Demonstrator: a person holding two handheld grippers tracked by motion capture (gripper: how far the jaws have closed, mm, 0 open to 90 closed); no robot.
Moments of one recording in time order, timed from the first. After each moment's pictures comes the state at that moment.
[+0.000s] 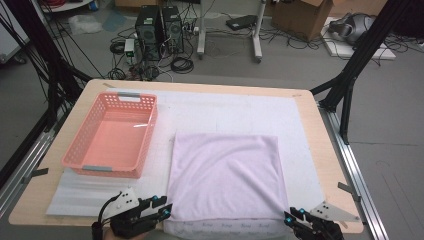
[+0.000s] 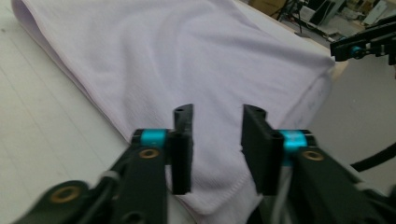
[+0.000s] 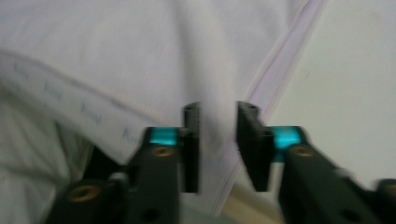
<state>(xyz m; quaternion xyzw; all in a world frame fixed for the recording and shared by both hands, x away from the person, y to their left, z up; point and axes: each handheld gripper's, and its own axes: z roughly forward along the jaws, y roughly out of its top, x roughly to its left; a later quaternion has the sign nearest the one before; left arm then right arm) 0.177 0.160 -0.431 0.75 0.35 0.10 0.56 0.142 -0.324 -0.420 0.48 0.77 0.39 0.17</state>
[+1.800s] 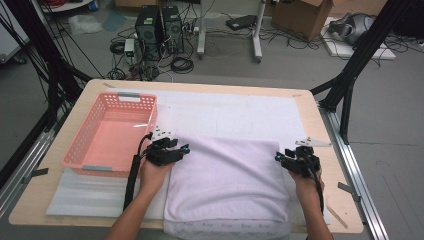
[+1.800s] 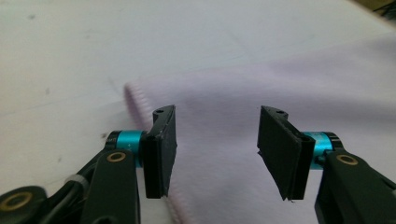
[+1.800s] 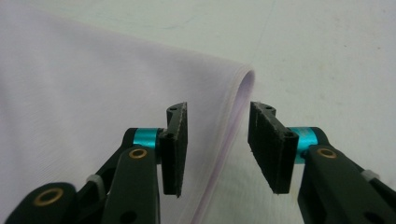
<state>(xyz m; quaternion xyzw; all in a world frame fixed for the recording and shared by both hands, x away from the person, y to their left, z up) 0.352 0.111 -0.442 0.75 0.47 0.16 0.45 0.323 -0.326 -0.426 0.53 0.74 0.37 0.21</state>
